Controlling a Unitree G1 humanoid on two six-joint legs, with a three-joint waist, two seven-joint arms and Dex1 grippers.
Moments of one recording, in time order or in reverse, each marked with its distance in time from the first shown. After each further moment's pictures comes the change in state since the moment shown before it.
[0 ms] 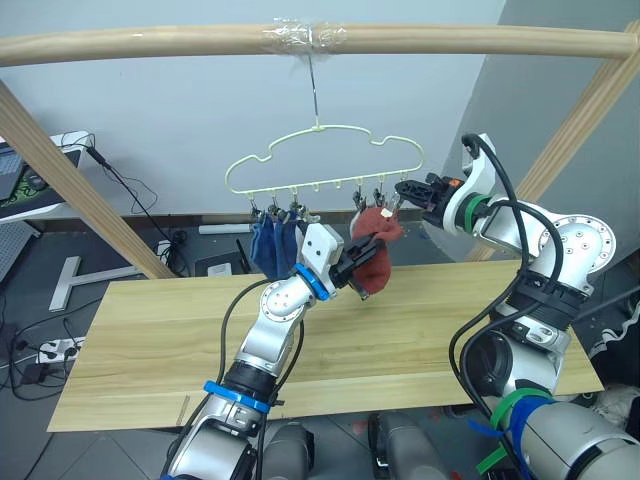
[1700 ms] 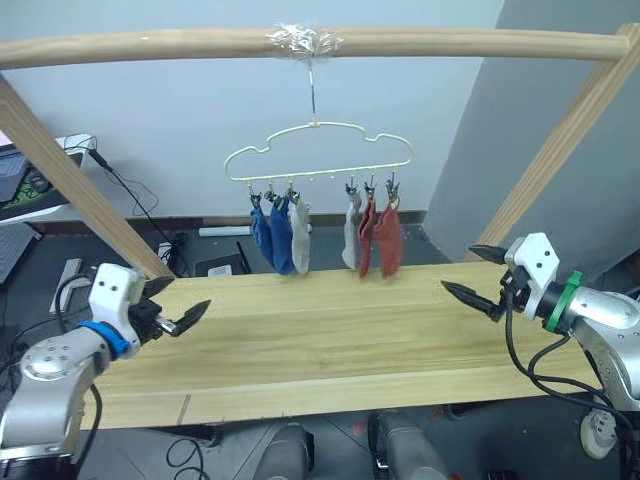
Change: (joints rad) left arm 0.553 0.663 0.580 -0.320 -0.229 0.522 -0.187; right arm 0.834 -0.709 0.524 -0.173 -0.379 -1.195 0.952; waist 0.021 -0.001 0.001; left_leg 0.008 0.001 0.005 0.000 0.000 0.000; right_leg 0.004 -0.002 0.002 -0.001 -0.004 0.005
